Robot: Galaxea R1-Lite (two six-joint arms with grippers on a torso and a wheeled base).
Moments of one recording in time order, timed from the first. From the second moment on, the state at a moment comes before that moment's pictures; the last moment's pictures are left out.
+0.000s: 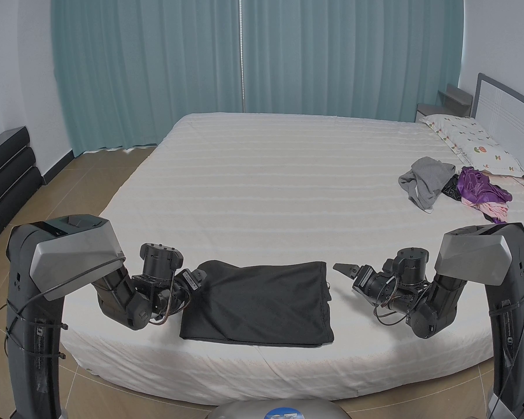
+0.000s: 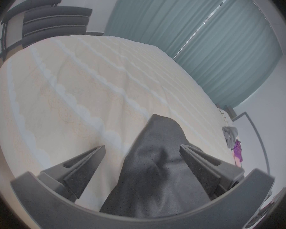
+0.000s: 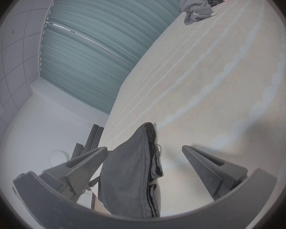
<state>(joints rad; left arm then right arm) -0.30 2.41 -0.91 -0.82 0.12 -0.85 0.28 2.52 -0.79 -1.33 0.25 0.89</state>
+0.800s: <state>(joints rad) -0.21 2.08 -0.77 -0.82 0.15 -0.86 0.28 2.18 -0.52 -1.33 0.11 0.84</state>
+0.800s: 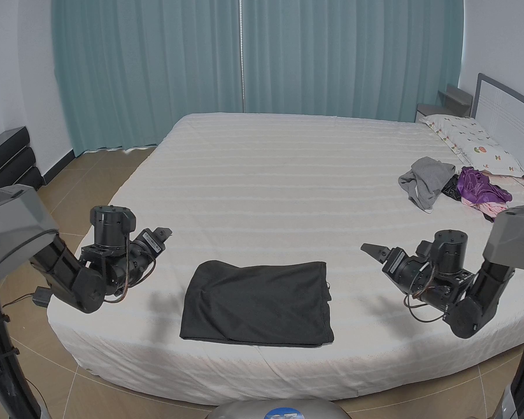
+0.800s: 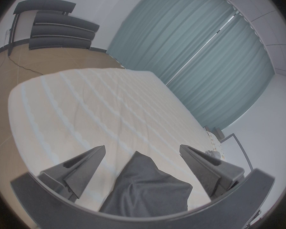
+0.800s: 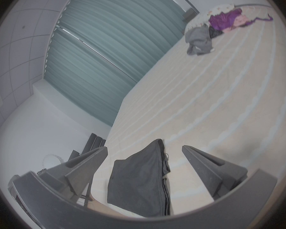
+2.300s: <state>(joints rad) -0.23 0.71 -0.17 -0.70 0.66 -0.01 0.34 0.59 -0.04 -0.42 -0.42 0.13</state>
